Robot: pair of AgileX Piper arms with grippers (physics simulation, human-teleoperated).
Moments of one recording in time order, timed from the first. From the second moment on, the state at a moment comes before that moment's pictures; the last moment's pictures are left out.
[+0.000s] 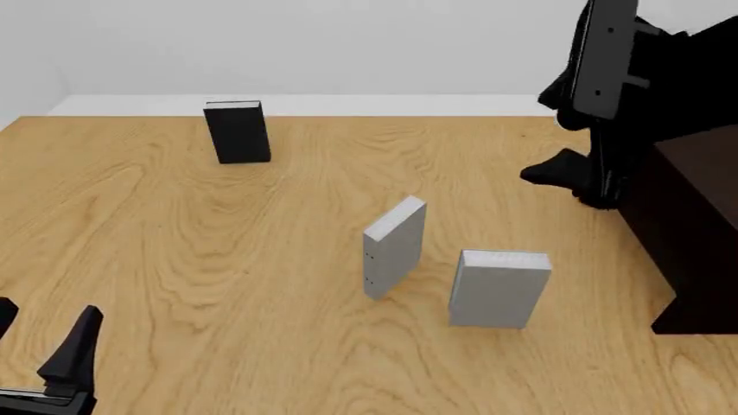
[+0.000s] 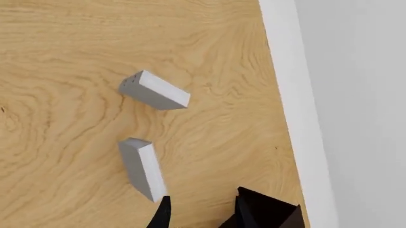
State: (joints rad) left arm -0.04 0.00 -0.02 0.03 0.13; right arm 0.45 1.20 -1.43 1.08 -0.95
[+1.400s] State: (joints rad) left arm -0.08 0.00 0.00 0.05 0.15; right arm 0.54 1.48 -1.42 1.17 -0.99
